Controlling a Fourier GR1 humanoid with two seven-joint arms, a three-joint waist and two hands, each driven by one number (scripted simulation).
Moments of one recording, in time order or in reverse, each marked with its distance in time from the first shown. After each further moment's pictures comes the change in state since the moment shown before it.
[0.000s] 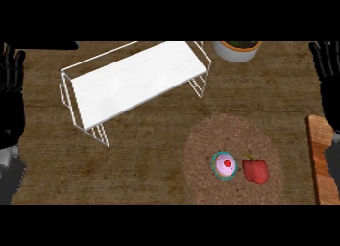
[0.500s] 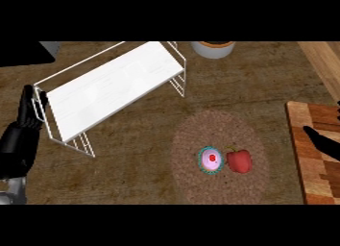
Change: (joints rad) left arm 0.208 0.038 -0.092 0.065 -0.029 -0.074 0.094; right arm 0.337 -0.088 -0.062 0.099 0.267 -0.281 0.241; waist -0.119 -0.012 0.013
